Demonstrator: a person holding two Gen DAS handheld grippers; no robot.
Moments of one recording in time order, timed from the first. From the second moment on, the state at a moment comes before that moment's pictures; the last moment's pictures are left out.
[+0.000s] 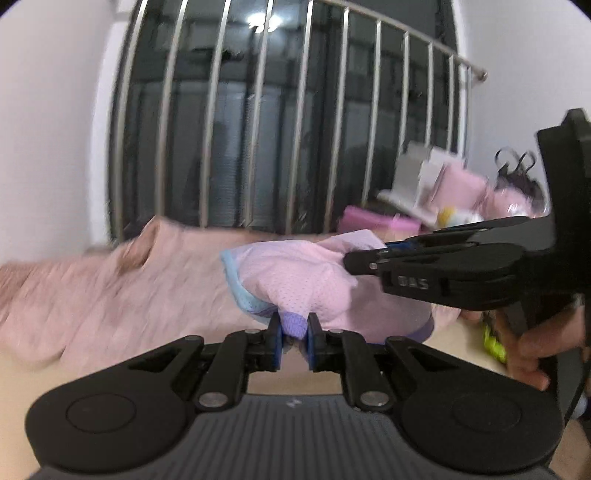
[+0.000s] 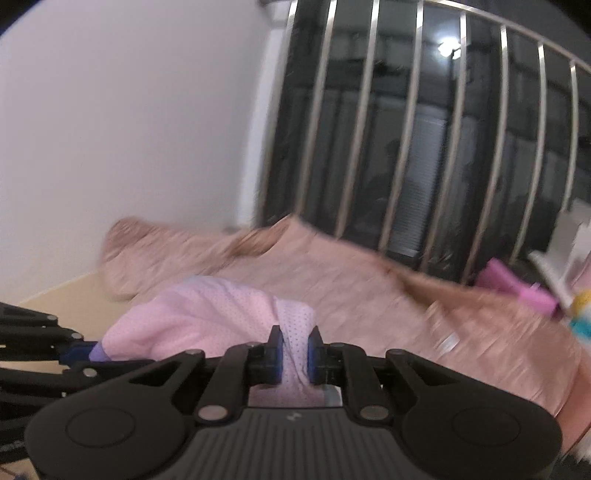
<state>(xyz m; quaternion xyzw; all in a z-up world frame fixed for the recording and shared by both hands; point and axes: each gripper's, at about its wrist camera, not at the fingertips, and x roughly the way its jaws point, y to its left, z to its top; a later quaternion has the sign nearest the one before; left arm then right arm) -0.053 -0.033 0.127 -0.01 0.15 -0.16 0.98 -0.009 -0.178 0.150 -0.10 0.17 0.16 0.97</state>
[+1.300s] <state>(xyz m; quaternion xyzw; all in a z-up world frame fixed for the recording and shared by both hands) 0.269 -0.018 0.019 -0.12 0.35 -0.15 0.92 0.252 -0.256 0.039 -0.03 0.34 0.13 0.93</state>
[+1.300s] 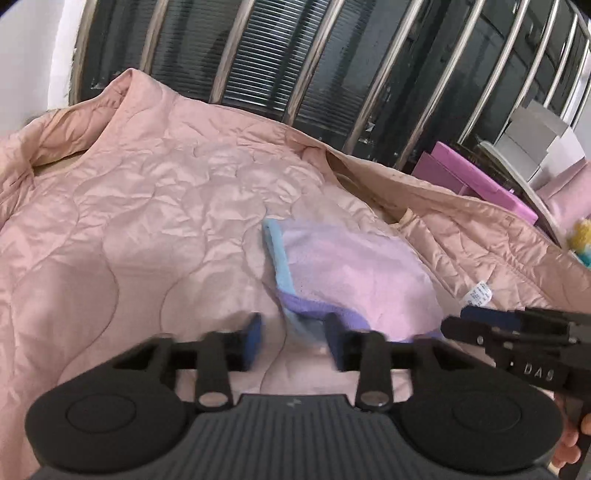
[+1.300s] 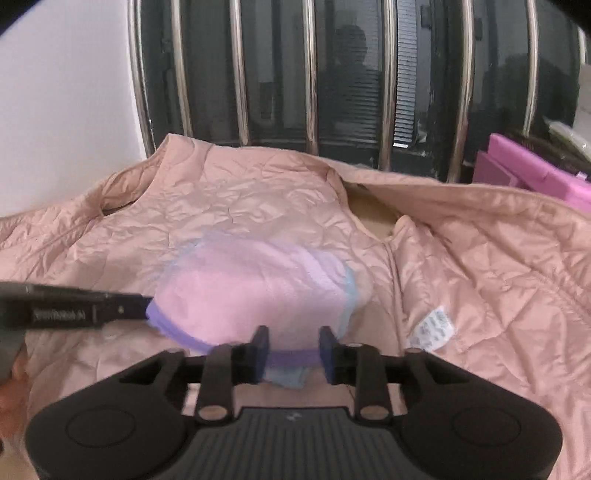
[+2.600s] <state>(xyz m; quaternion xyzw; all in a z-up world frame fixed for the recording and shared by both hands) 0.175 -0.007 0.077 -0.03 0.29 -0.10 0.95 0.175 -0.300 0.084 0.06 0.29 0.08 0.95</state>
